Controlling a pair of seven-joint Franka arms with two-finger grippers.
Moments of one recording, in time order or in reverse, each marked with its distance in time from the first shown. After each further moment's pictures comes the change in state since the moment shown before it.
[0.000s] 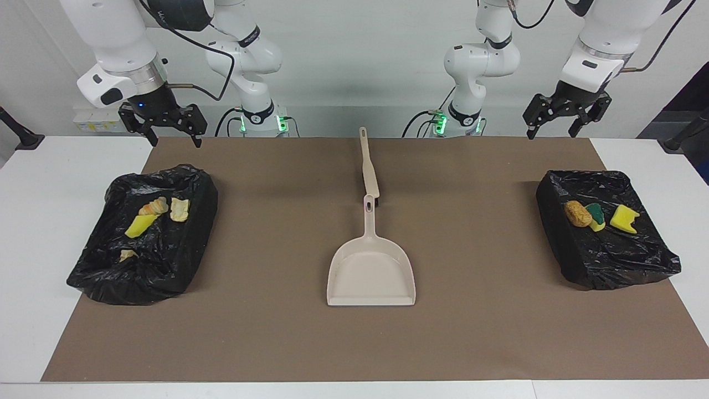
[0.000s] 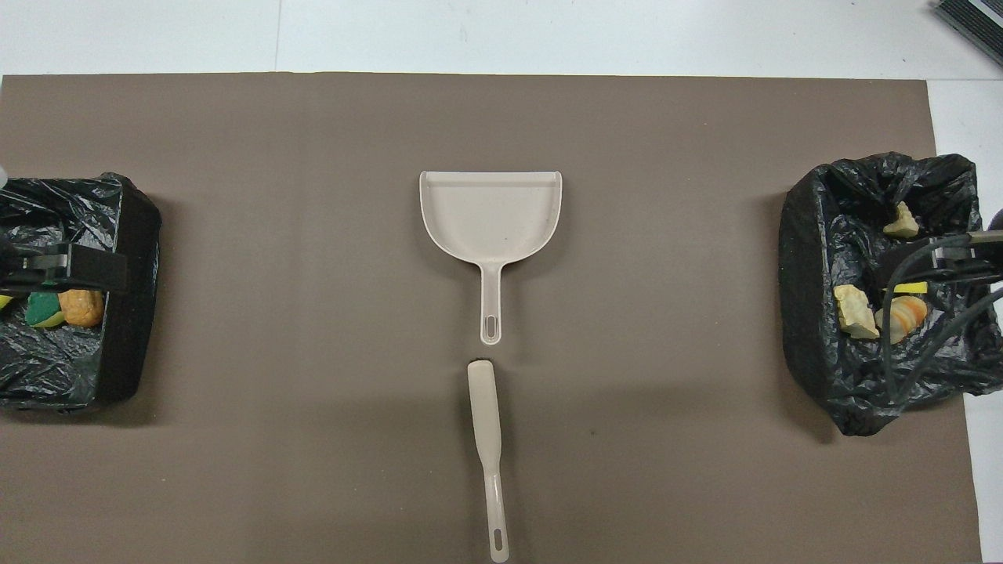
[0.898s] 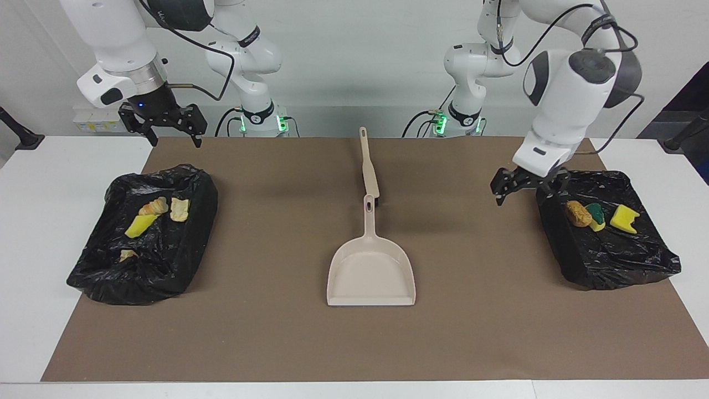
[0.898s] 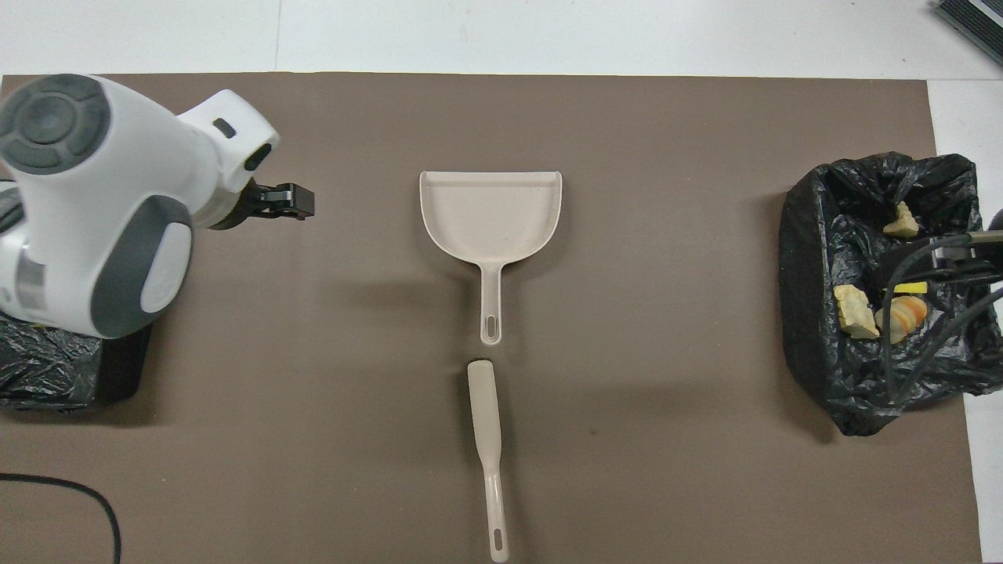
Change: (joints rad) left arm -0.028 0.167 -0.029 -0.084 0.035 0.300 -0.017; right arm 0.000 0.000 0.000 0.000 0.000 0.000 0.000
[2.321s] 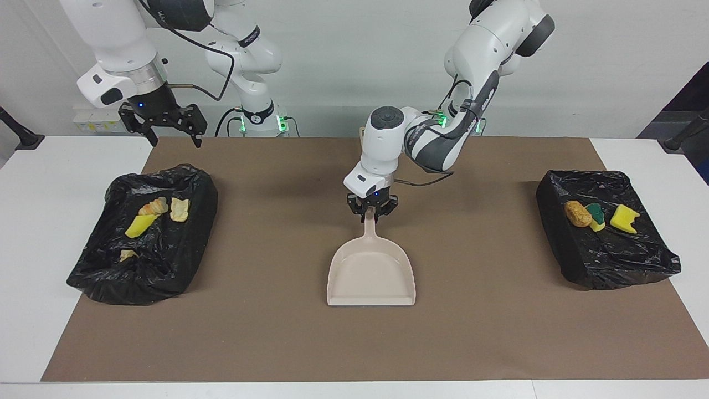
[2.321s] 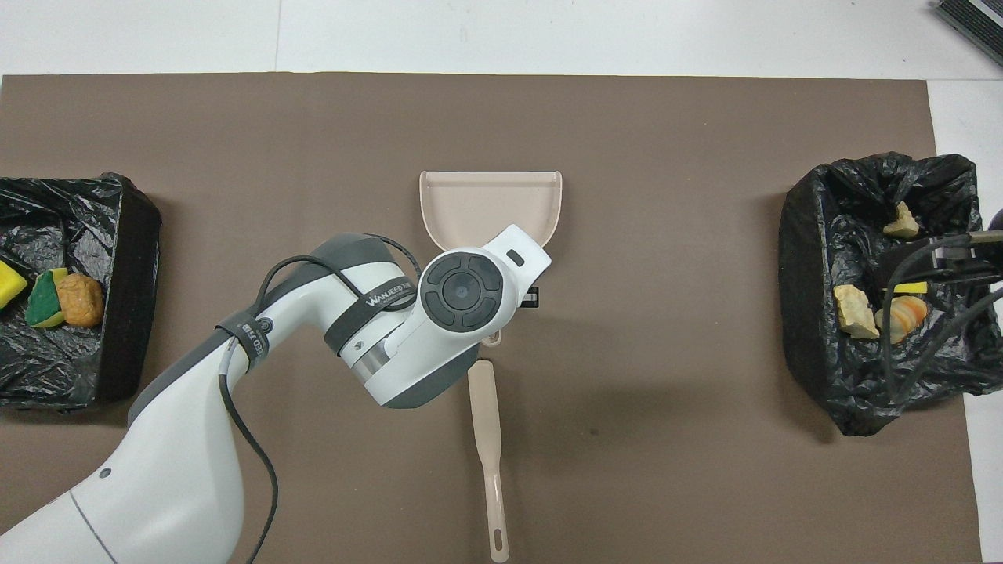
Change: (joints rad) left arm 0.039 0.412 -0.654 -0.077 0.377 0.417 -0.774; right arm 0.000 0.000 0.000 0.000 0.000 0.000 0.000
